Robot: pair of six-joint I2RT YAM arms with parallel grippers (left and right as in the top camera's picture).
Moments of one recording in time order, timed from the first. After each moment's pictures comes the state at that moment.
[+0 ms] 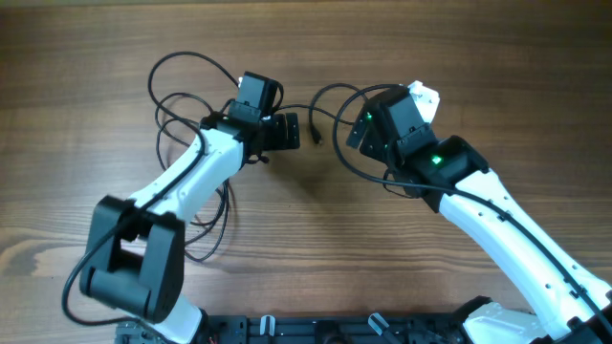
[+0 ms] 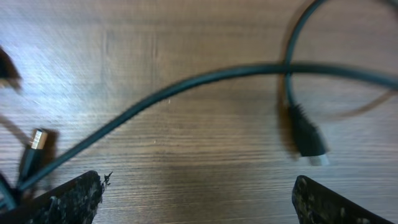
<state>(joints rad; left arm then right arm) -0.37 1.76 1.14 -0.47 -0.04 -0.39 0.54 1.41 1.16 -0.74 0.29 0.85</state>
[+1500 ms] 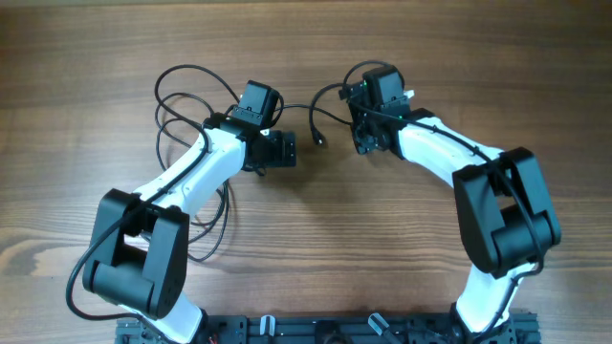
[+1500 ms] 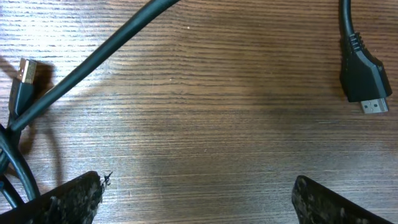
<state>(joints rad) -0.37 1.78 1.13 -0.63 -0.02 -0.38 0.36 1.98 1.17 -0.10 -0.12 1.53</state>
